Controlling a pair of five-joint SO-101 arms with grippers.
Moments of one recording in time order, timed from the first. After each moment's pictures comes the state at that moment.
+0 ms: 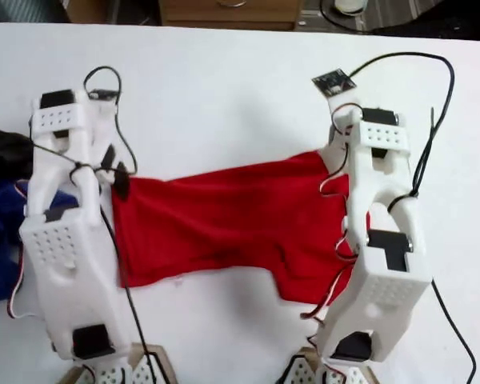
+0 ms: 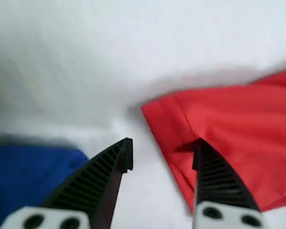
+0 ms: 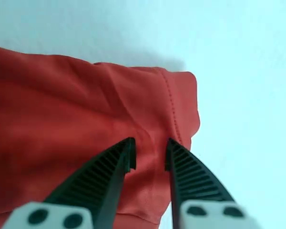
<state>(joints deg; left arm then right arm) -20.2 42.6 -31.1 98.8 -18.2 3.3 22.4 -5.0 68.5 32.0</state>
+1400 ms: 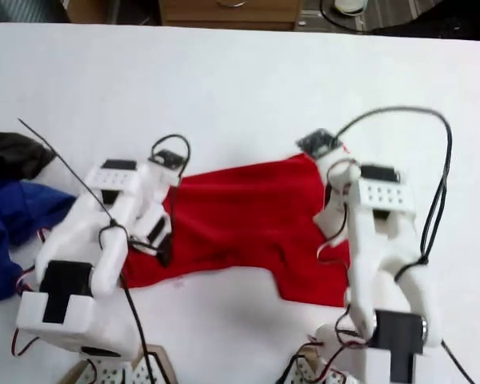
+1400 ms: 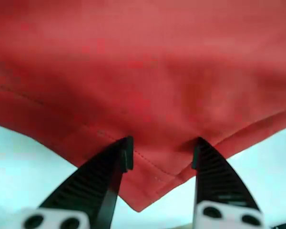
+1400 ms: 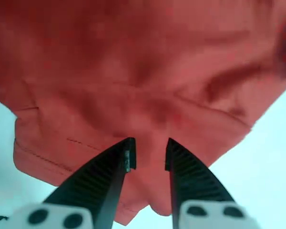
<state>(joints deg) -4.2 2.9 35.8 72.0 -18.8 2.3 -12.2 39.4 68.6 40.6</state>
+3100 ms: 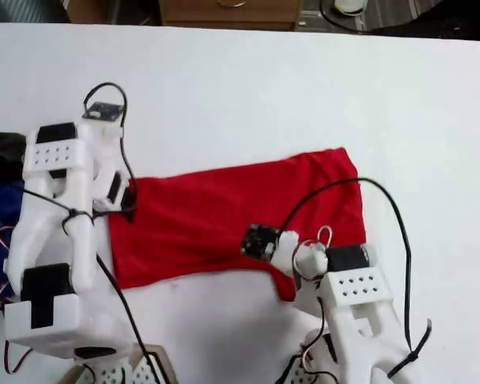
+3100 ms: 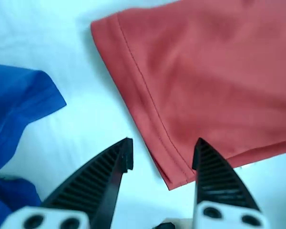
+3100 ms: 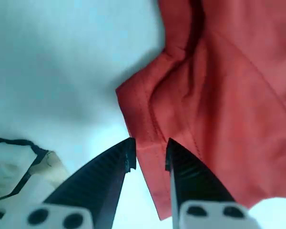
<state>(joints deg) -17.7 2.1 14.8 85.7 -14.8 -13.0 -48.4 71.7 73.2 61.3</state>
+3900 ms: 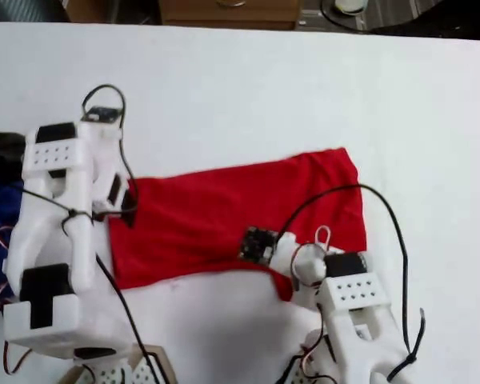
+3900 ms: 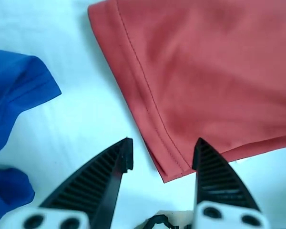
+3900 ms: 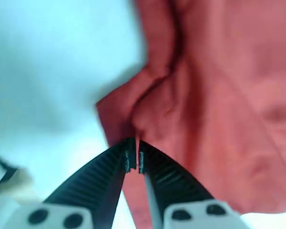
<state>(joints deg) -17.6 2.1 14.8 87.5 -12.7 -13.0 -48.9 74.6 66.1 65.5</state>
